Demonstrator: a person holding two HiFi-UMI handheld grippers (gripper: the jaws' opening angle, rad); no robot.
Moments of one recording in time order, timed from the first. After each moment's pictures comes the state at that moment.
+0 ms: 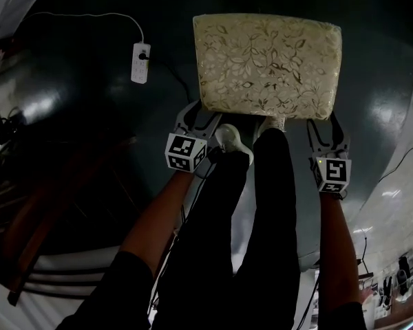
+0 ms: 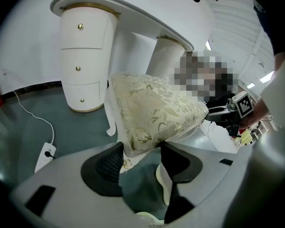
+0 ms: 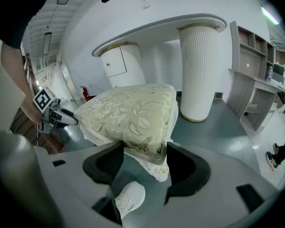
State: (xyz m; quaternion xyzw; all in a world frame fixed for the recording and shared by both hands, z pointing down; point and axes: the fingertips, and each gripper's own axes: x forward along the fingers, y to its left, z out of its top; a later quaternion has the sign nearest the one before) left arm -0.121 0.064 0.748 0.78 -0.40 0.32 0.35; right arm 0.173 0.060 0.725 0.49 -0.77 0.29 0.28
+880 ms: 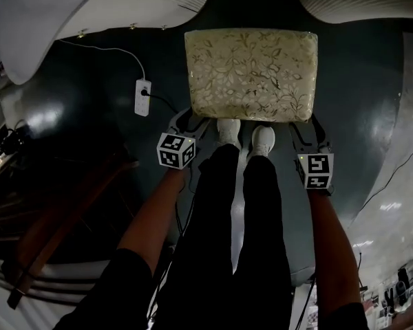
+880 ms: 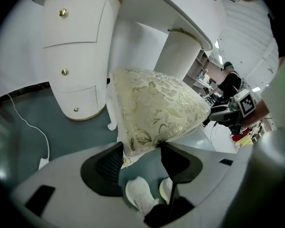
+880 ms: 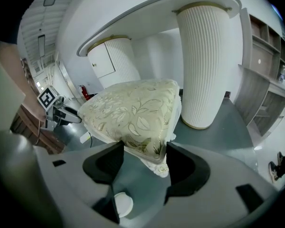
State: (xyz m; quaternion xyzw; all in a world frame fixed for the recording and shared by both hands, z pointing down) left arm -0.122 0.068 0.752 0.76 -0.40 0.33 0.38; right arm 0.173 0.061 0.724 0.45 -0.78 0.31 0.31
